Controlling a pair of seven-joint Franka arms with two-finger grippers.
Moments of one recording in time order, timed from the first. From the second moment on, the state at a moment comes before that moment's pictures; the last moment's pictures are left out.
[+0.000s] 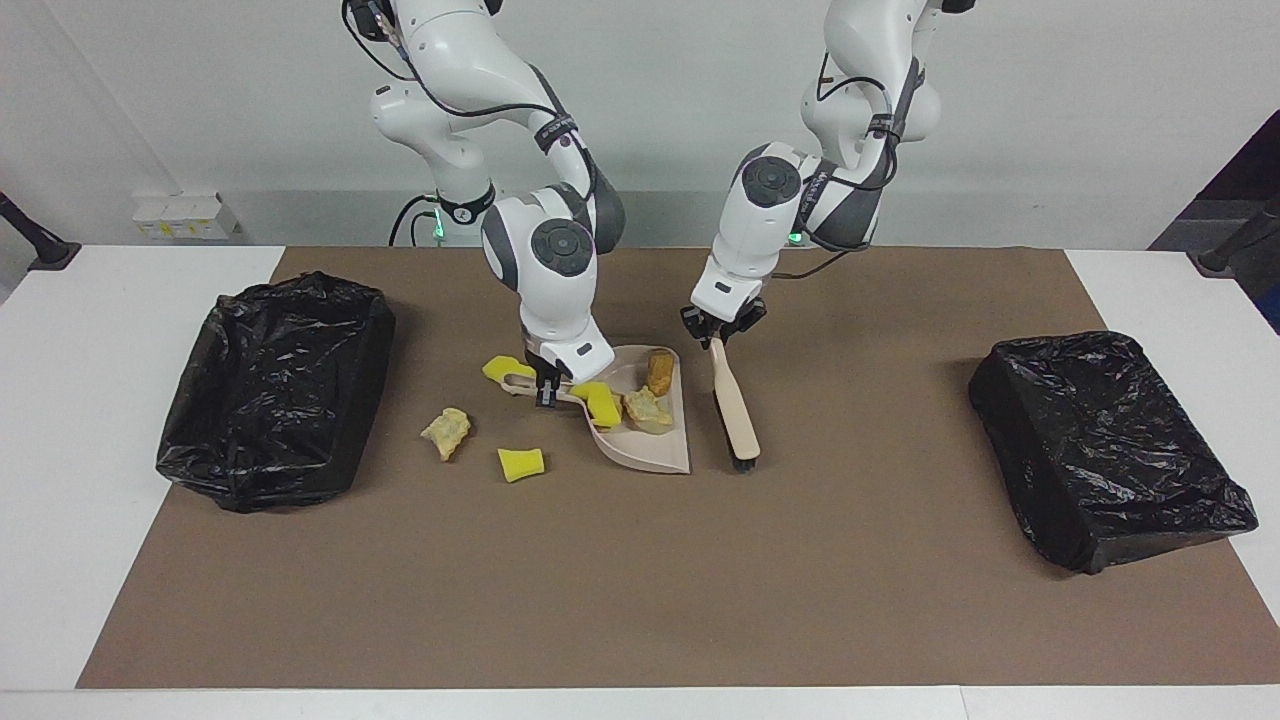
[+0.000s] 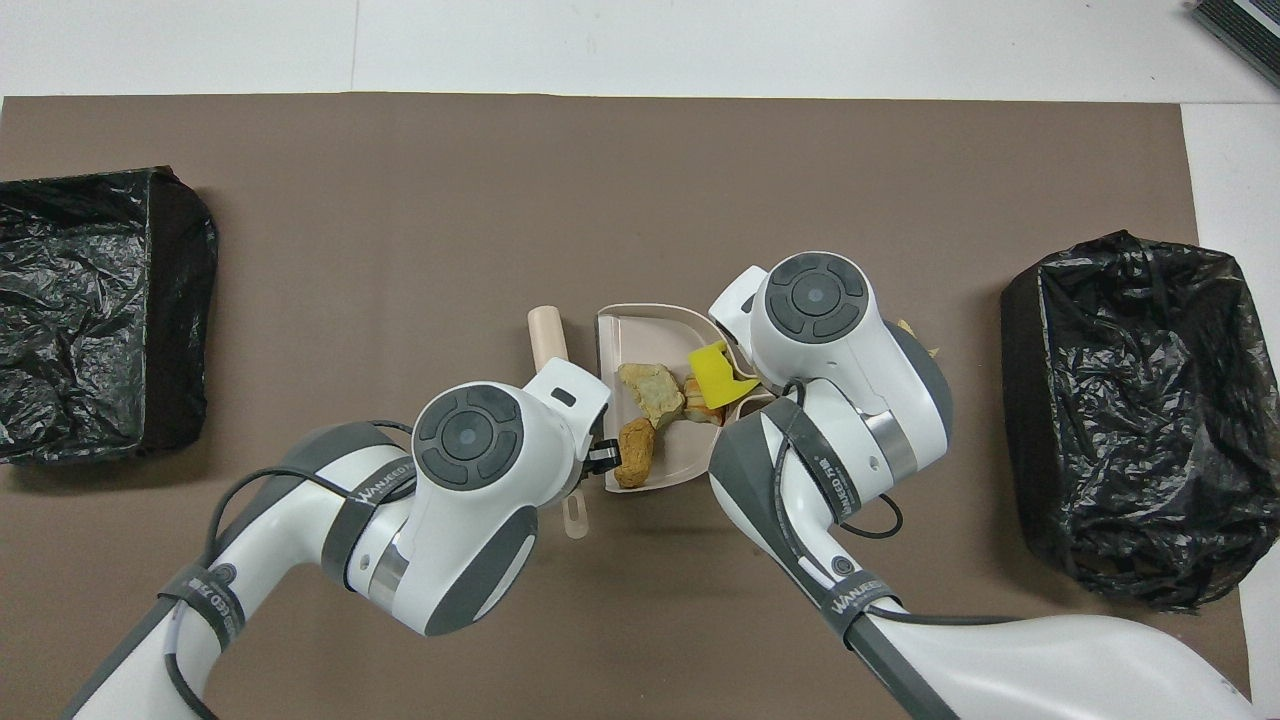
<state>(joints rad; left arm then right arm) -0.21 0.10 -0.42 -2.08 -0.08 2.17 -0.76 0.39 0.30 0.04 -1.85 -0.15 2.02 -1.02</state>
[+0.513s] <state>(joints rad) -0.07 0.03 -0.42 -2.05 -0.02 2.06 -0.61 0.29 0.16 0.03 -1.83 0.00 1.95 -1.04</state>
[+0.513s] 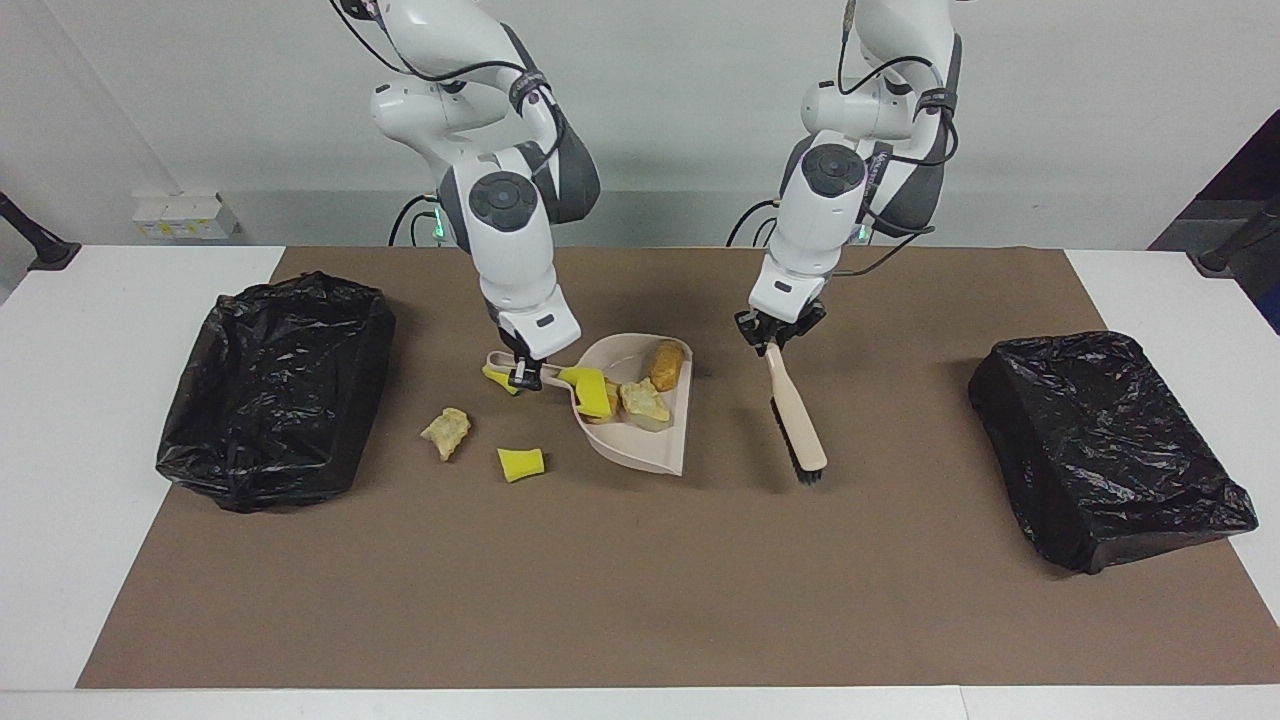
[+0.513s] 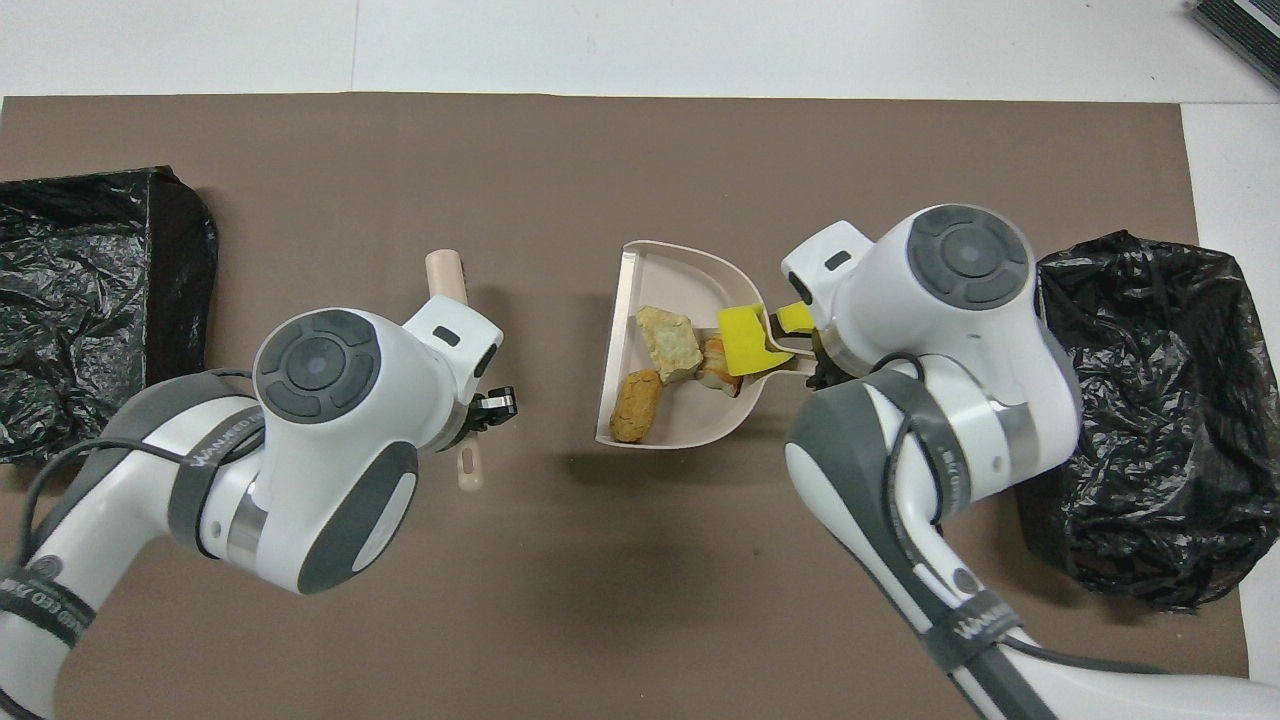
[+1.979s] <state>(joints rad) -0.60 -0.13 -0.45 -2.42 -0.11 2.36 -1.01 -0.35 0.05 0.01 -1.75 -0.58 1.85 -1.63</state>
